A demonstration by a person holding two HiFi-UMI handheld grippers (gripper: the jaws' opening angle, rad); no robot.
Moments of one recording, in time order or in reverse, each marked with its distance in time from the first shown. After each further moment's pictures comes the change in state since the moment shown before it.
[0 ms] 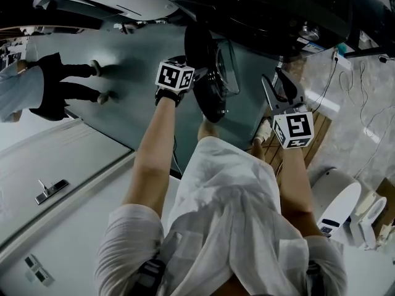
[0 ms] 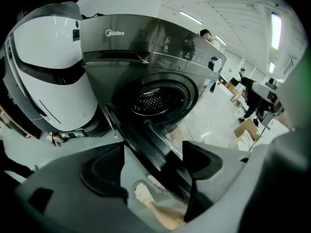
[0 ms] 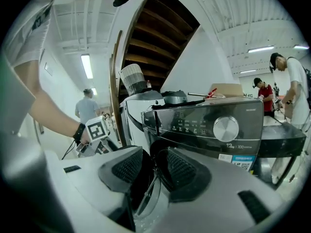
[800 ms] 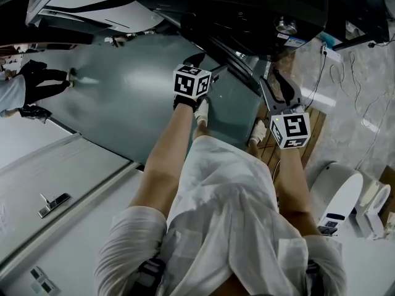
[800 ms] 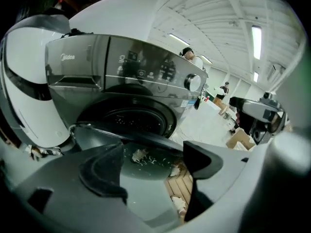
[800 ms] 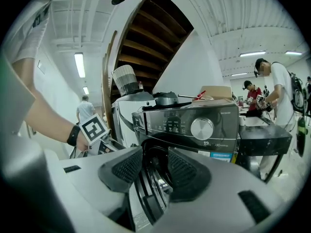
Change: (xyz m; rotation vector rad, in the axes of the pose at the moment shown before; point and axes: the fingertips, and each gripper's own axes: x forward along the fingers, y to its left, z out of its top) left arm 0.025 -0.107 0.077 0.021 -0.249 -0.119; right arm -0.037 -0.032 -0.005 0.021 -0.002 -0.097
